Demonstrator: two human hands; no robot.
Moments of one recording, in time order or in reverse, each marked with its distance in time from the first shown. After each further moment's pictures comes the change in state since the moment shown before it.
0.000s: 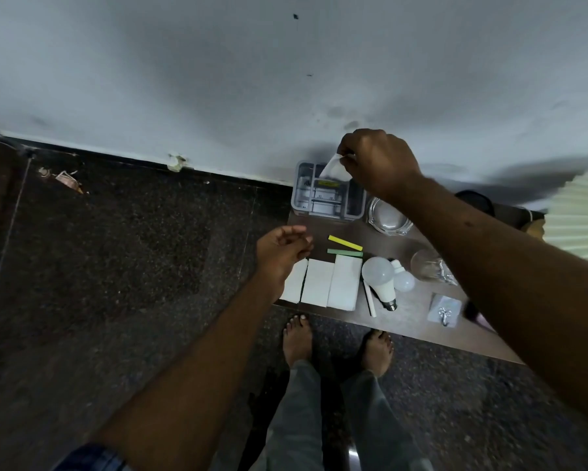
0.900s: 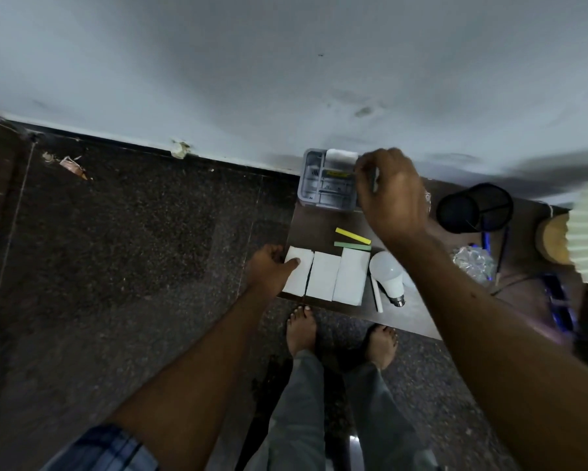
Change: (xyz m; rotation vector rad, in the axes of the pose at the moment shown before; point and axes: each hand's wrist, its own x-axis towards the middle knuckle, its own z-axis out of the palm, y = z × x) left_hand 0.022 -0.052 -0.047 0.699 0.200 -0.034; right_hand -0.058 -0.014 0.046 0.298 0.355 0.198
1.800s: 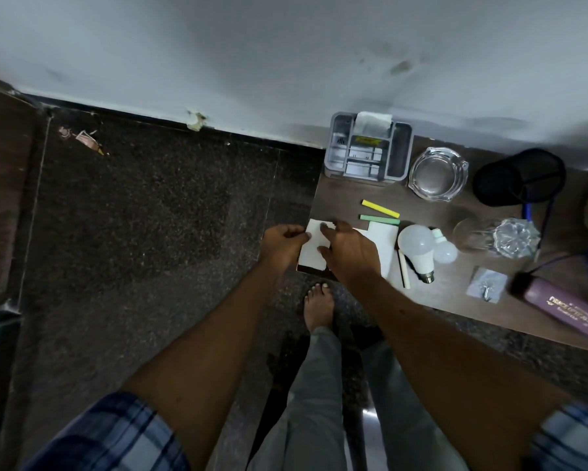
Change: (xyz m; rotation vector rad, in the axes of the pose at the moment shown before) left_hand 0.005 -0.010 -0.015 -0.167 -0.102 -0.067; right_hand -0.122 -0.020 0.121 -0.246 -0.710 0.087
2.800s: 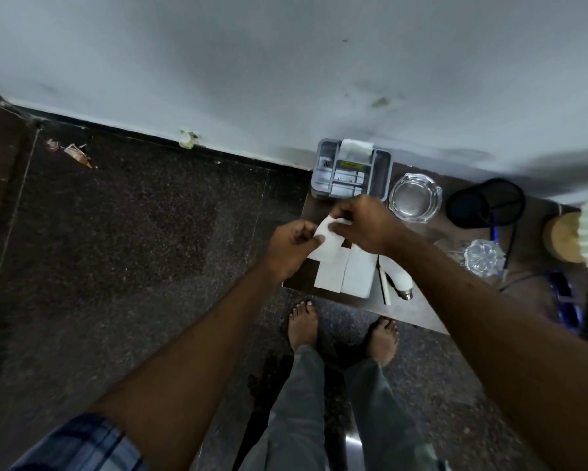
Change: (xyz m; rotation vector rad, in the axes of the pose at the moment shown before) left_hand -0.038 0.051 0.004 -0.032 -0.228 0.382; right_hand 0.018 0.033 -0.125 0.293 -0.012 -0.210
